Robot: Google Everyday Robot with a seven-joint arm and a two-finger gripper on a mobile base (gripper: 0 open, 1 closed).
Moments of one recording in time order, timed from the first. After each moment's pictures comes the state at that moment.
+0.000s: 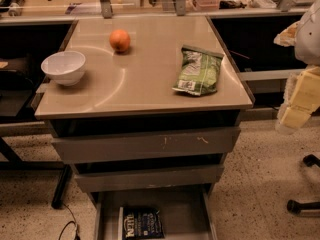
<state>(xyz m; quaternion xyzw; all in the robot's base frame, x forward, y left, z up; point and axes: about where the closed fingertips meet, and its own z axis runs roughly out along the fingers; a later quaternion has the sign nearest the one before) 0.438 -0.216 0.978 -0.60 0.78 -0.04 0.16</state>
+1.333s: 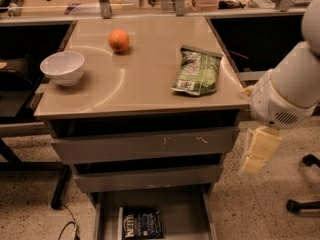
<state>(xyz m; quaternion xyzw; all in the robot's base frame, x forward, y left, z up) 0.423 -0.181 0.863 -0.62 0.77 0.04 0.14</state>
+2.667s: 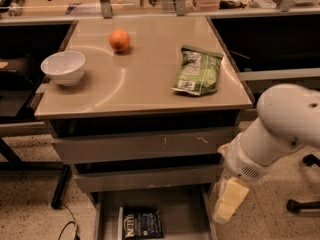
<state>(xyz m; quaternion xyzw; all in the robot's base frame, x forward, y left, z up) 0.385 -0.153 0.716 -0.59 0.79 0.14 0.09</state>
